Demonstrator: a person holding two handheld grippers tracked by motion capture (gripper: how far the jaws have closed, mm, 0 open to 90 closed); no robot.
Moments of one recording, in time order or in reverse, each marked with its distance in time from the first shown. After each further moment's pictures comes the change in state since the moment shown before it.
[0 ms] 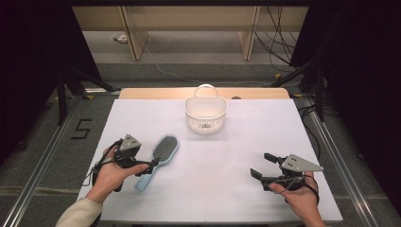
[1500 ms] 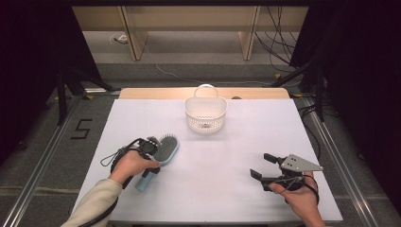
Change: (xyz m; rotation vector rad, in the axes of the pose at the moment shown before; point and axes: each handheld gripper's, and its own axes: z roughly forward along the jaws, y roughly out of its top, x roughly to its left) left arm -0.012 0.021 0.055 0.555 0.056 -0.035; right arm 0.000 -0.001 0.000 0.010 0.009 0.003
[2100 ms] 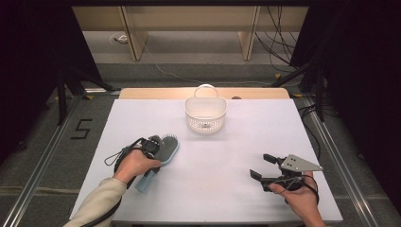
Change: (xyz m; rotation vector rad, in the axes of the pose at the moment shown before) left arm -0.006 0.005 0.000 0.034 0.015 -0.055; right arm 0.000 0.000 0.001 0.002 0.007 0.002
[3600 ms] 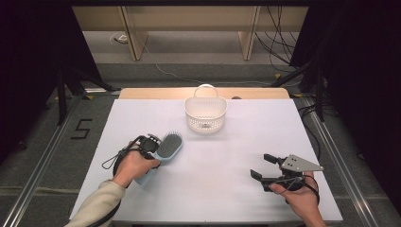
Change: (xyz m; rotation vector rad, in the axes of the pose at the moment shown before) left arm -0.002 -0.005 -0.018 -0.181 0.028 0.072; right arm -0.001 0.000 -0.002 -0.002 0.001 -0.002
